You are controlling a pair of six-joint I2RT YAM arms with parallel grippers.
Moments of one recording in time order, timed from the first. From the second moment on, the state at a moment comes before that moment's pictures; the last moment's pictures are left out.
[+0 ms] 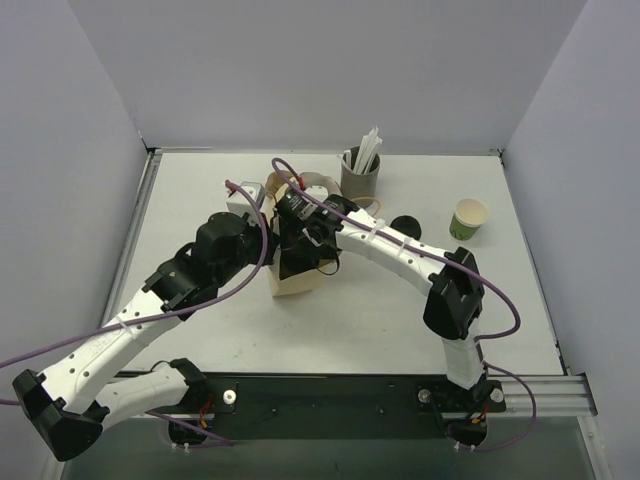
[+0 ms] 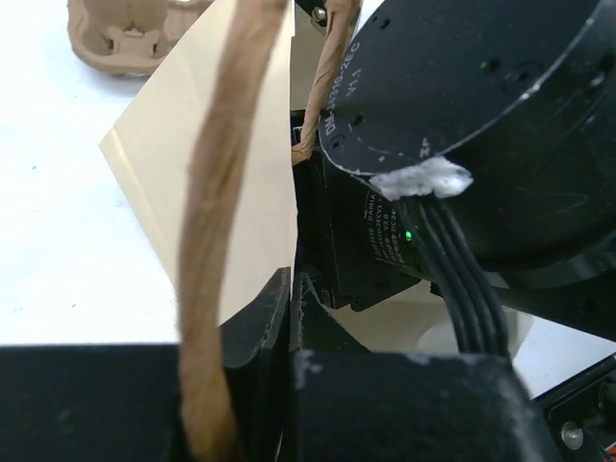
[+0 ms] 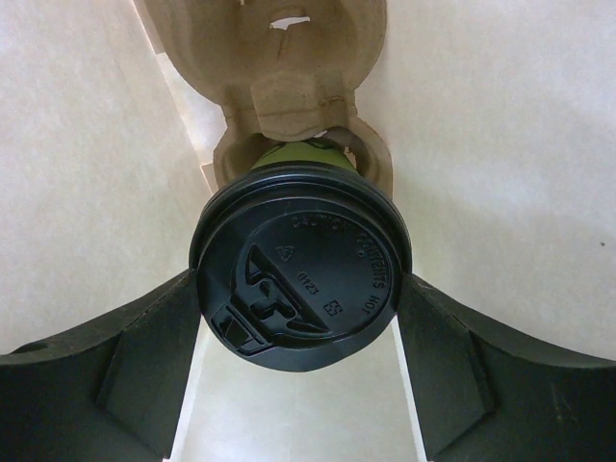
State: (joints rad) left arm -0.74 1.00 1.03 -0.41 -0.22 -0.42; right arm 0.91 1.95 1.78 -0.92 0.28 0.84
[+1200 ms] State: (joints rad) left arm -0.75 0.91 1.12 -0.58 -0.34 -0.41; right arm 0.96 2.20 2.14 -1.18 0.29 0.77
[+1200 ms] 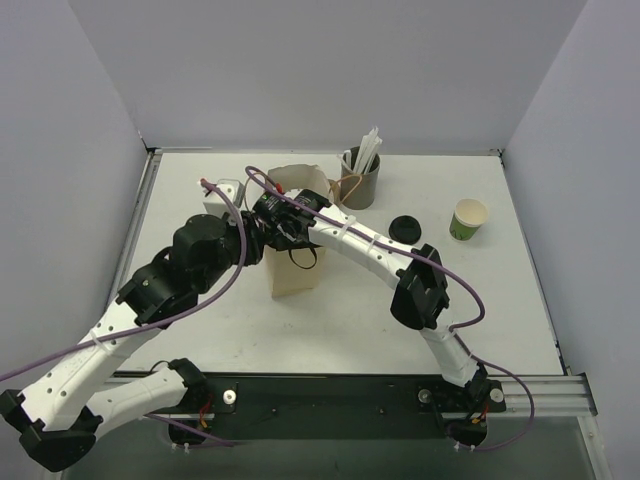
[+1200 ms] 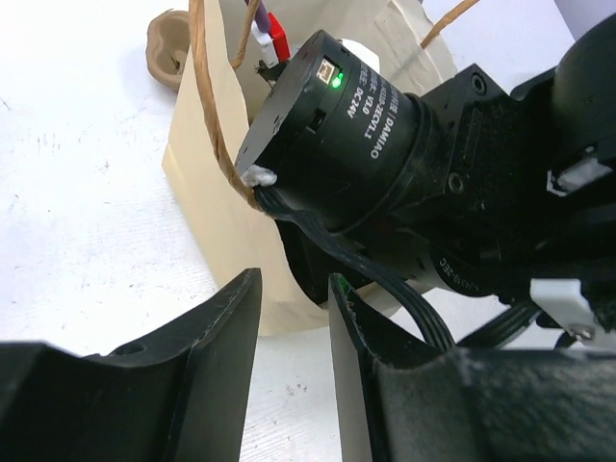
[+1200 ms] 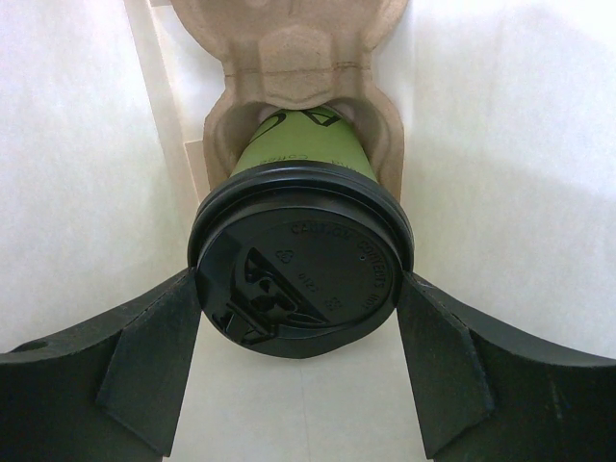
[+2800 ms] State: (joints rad) left arm -0.76 1.06 1.20 -0.64 -0.44 -0.37; right arm 0.96 2.21 2.14 -1.18 0.29 0.76
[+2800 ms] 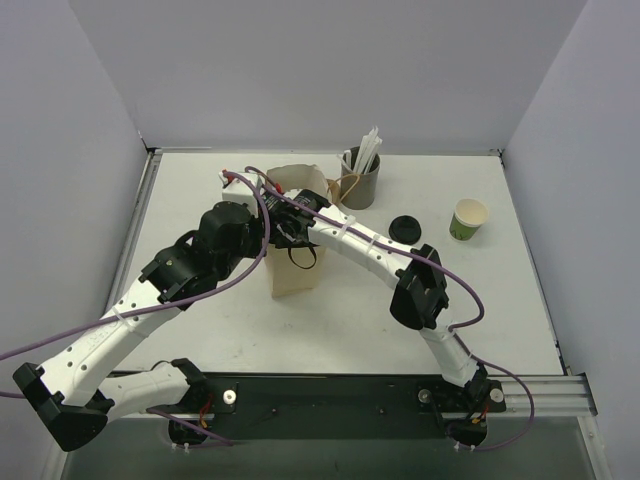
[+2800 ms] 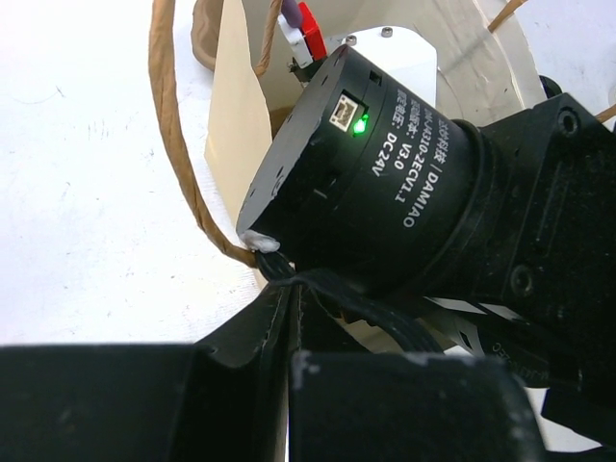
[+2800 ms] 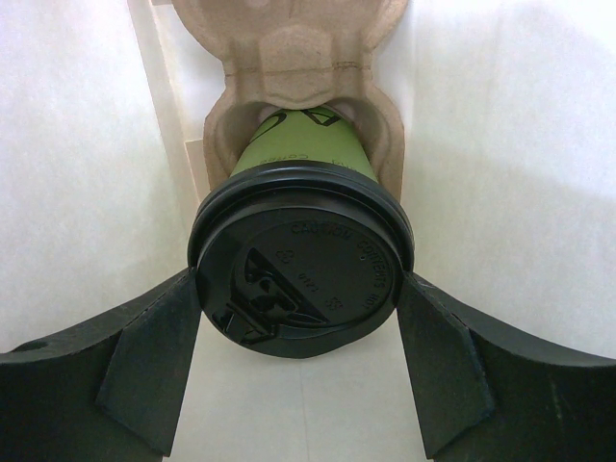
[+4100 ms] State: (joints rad) left arm -0.76 1.03 1.17 -0.67 -0.47 -0.40; right arm 0.96 2.21 2.20 -1.28 0.22 0.80
